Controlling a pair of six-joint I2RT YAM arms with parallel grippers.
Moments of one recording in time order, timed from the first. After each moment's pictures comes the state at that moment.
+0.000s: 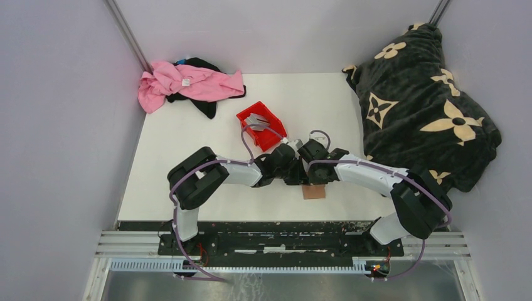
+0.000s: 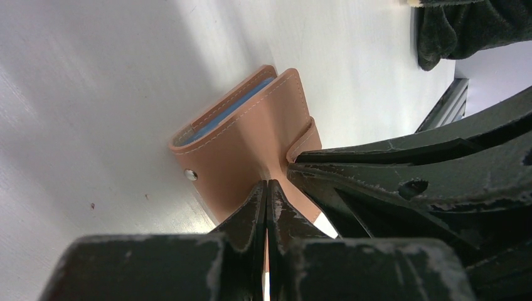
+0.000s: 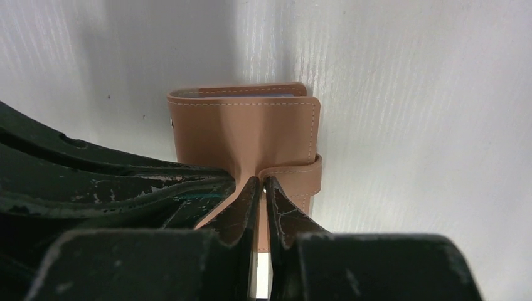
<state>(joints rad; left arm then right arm) -0.94 1.93 0.96 0.29 0.24 -0.86 0.73 1.50 0.84 -0.59 0.26 0.64</state>
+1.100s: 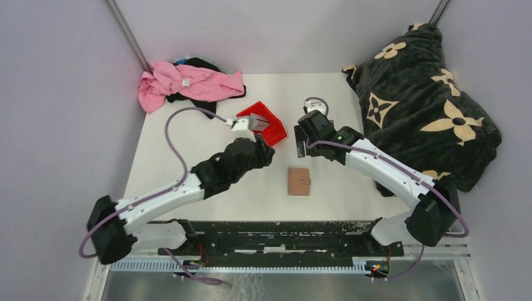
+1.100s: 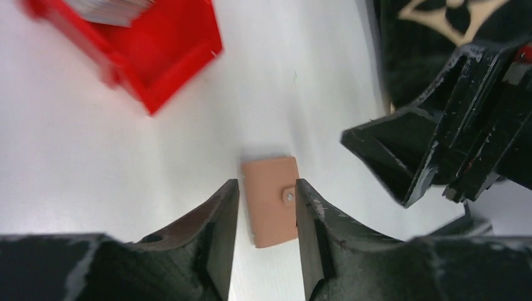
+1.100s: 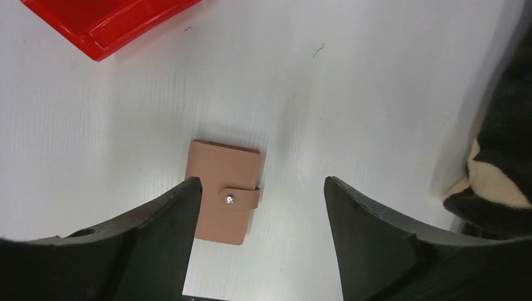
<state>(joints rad) -0.93 1.25 0.89 -0.14 -0.35 -0.74 0.73 1.42 1.20 -0.72 0.38 0.45</state>
